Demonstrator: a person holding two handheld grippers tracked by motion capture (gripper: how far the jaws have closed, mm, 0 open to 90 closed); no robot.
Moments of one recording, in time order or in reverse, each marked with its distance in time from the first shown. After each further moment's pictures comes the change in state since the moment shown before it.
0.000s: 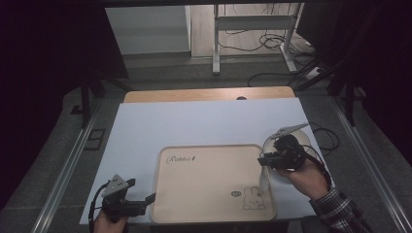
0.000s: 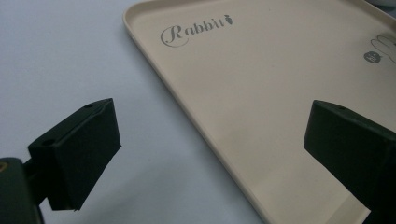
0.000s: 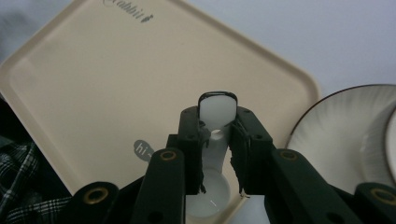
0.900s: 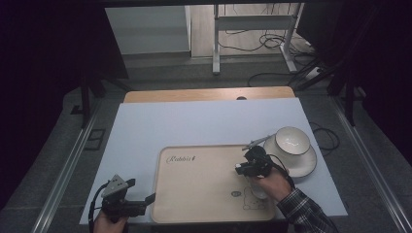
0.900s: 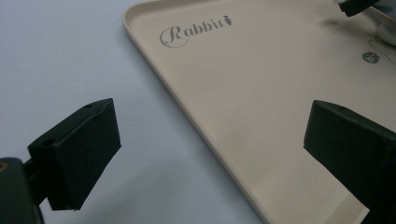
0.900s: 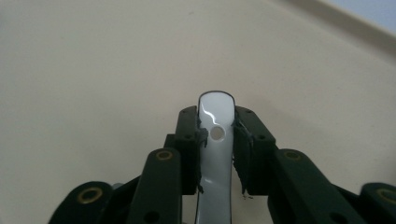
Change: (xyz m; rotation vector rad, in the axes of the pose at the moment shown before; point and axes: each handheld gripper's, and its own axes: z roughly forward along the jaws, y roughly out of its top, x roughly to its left) left arm 0.000 0.000 0.000 -0.002 -0.003 0.002; right arm 0.012 -0.009 0.105 0.071 0.019 0.015
